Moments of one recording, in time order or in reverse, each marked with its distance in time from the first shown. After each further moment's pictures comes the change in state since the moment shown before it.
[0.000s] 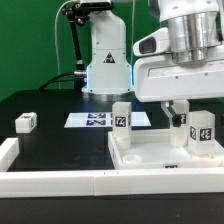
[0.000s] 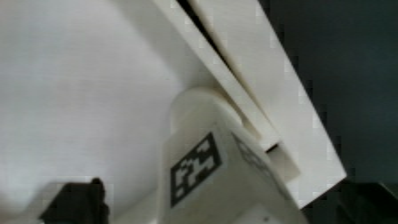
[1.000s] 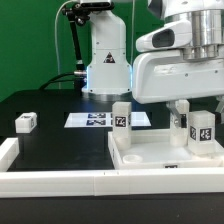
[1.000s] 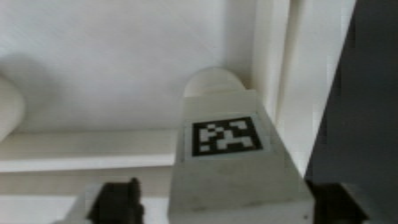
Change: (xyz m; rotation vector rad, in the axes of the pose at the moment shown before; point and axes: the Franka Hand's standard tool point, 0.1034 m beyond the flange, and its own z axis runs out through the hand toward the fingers) arm 0.007 0.000 -0.002 -0.035 0.004 -0.577
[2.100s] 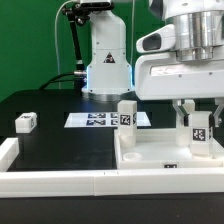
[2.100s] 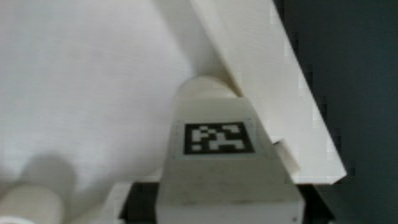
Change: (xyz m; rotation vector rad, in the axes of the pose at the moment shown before) arm -0.002 -0.002 0.002 0.006 -0.003 0.673
